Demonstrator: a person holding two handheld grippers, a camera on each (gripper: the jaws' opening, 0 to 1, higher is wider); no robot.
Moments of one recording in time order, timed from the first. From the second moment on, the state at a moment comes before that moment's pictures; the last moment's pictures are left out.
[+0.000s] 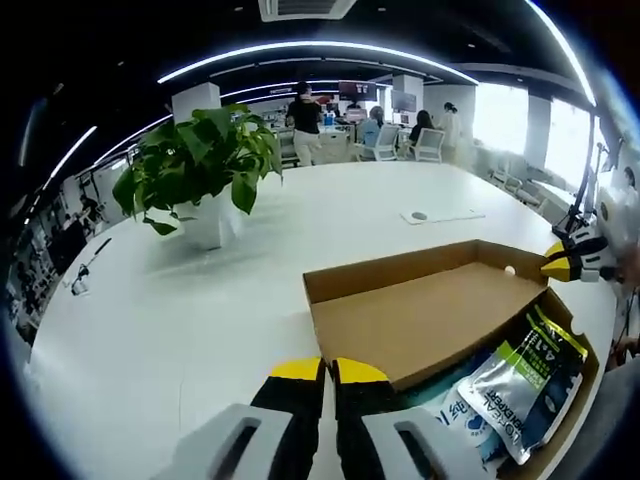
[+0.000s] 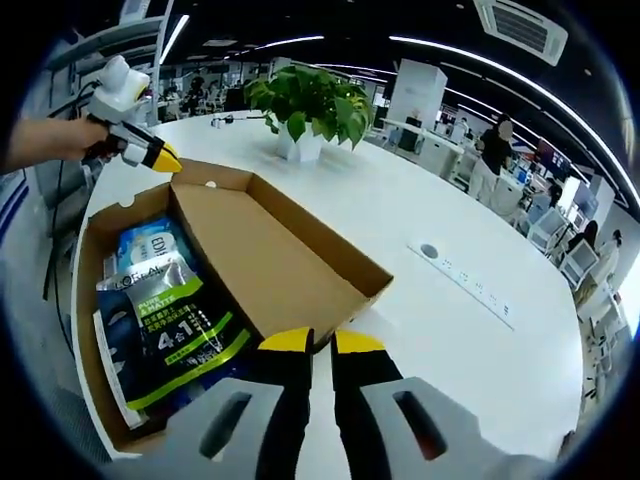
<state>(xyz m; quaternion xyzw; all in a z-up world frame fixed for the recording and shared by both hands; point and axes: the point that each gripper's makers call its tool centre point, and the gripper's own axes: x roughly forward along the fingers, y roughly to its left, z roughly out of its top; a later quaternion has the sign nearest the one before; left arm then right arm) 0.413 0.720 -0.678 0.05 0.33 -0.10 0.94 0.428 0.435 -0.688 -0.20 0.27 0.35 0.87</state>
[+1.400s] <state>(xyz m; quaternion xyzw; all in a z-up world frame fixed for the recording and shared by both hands) 0.320 0.656 -0.676 -0.01 0.38 -0.16 0.91 0.365 0.425 -0.669 -0.15 0.31 0.40 0.85</state>
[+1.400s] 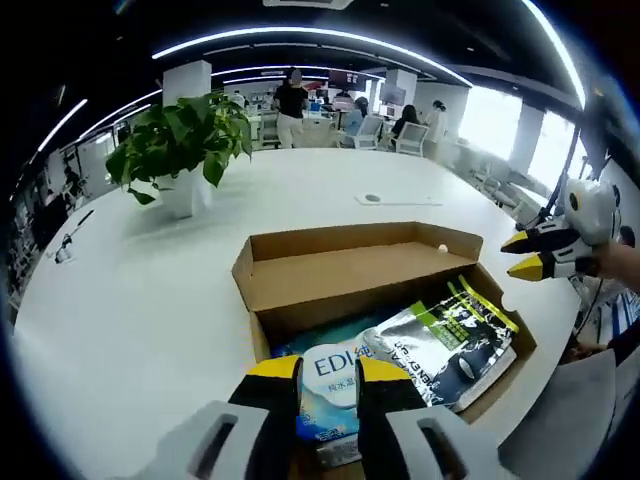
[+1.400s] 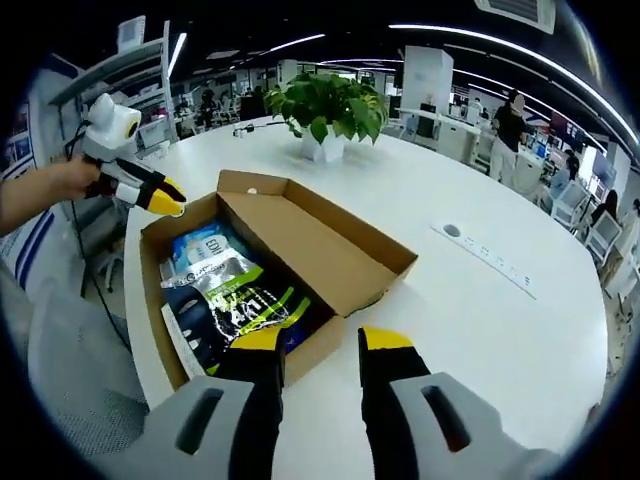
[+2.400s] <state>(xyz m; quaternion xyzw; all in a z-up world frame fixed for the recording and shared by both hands) 0.283 0.586 -0.725 -0.15 0.48 -0.26 0.82 0.337 0.435 -0.661 -0.14 0.29 0.43 0.85</state>
